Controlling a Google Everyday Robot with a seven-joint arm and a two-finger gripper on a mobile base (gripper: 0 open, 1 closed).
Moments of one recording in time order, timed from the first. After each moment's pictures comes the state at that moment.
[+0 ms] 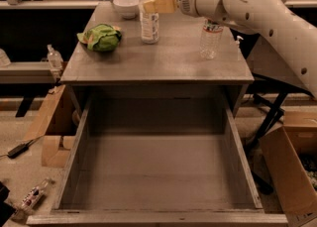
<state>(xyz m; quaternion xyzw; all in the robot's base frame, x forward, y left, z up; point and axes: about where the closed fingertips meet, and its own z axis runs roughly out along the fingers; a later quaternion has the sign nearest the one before) 0.775 -0.041 1.028 -0.33 0.66 0.14 0.66</state>
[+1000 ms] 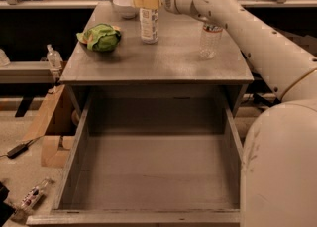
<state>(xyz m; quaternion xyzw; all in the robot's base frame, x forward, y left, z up) 0.872 -0.016 0.992 -0.26 0.70 0.17 0.64</state>
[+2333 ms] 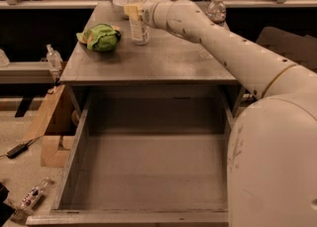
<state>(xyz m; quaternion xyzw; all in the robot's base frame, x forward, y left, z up) 0.878 0.051 0.946 -0.22 0.71 0.21 0.63</state>
